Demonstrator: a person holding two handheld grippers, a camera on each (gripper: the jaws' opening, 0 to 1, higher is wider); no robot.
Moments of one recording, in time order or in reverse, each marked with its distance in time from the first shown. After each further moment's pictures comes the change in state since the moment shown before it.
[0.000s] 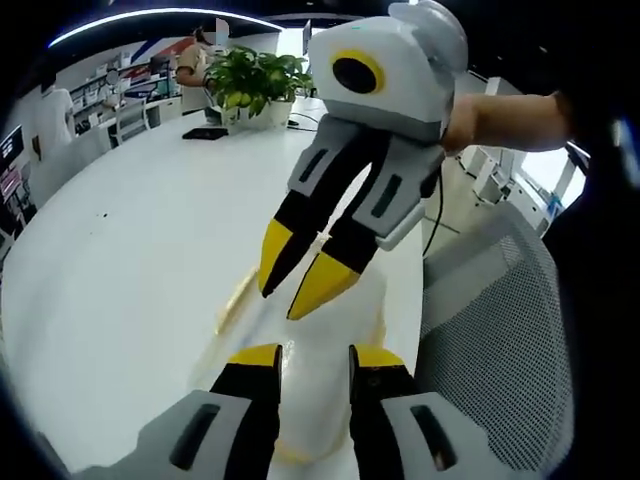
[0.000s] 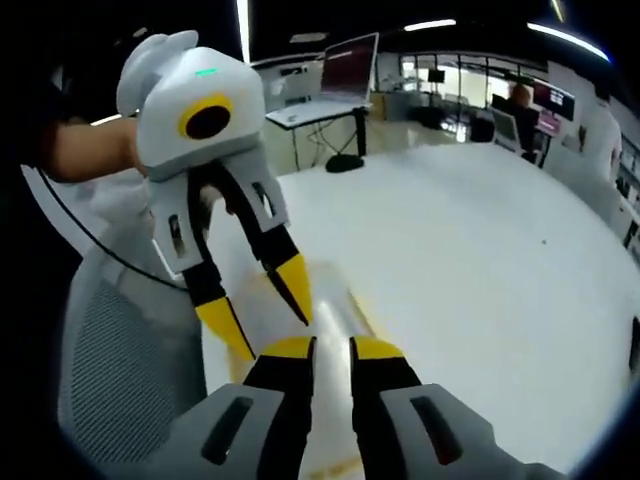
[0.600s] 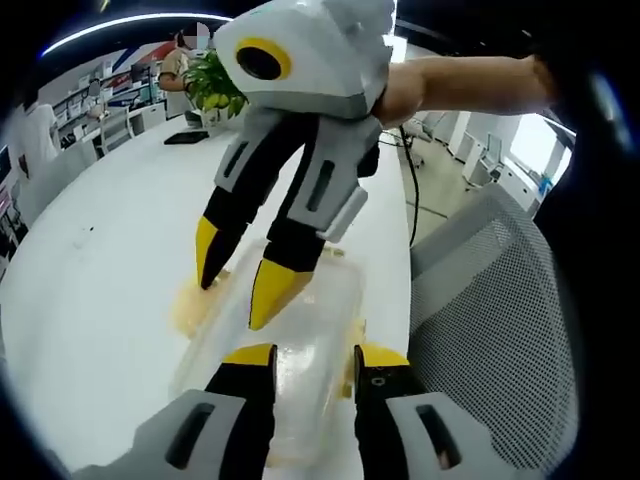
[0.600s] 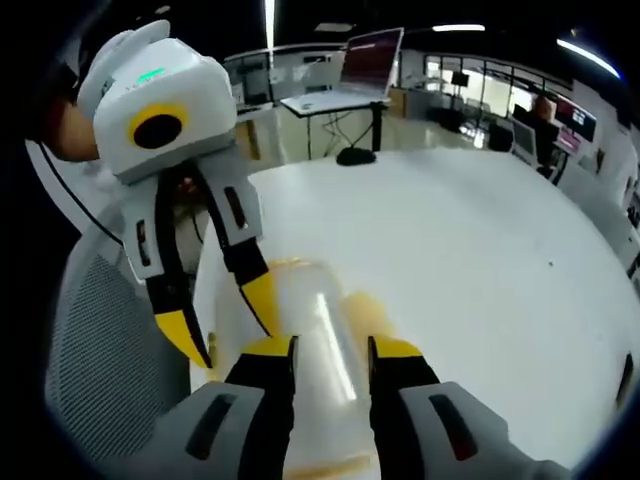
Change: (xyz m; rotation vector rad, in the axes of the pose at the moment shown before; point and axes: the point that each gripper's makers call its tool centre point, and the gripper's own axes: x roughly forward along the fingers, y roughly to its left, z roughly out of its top) left arm 0.005 -0.021 -0.002 0.087 0.019 -0.028; right arm 0.007 -0.013 0.002 -0.072 0.043 0.052
